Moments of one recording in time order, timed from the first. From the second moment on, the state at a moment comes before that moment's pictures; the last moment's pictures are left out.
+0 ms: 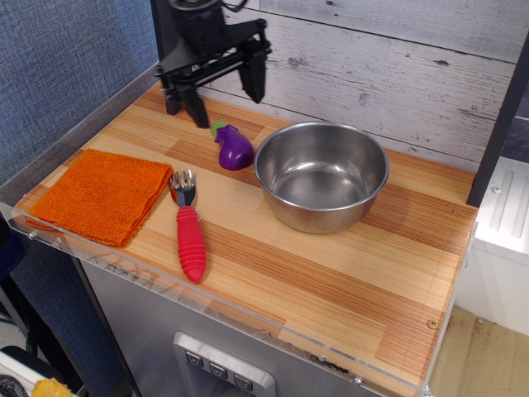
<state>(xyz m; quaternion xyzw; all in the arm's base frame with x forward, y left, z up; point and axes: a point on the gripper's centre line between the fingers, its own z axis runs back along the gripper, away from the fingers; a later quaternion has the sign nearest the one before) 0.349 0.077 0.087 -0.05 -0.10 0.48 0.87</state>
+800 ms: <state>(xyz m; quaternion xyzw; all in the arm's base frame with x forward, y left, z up) 0.389 0.098 0.047 -0.01 -0.07 0.47 0.88</state>
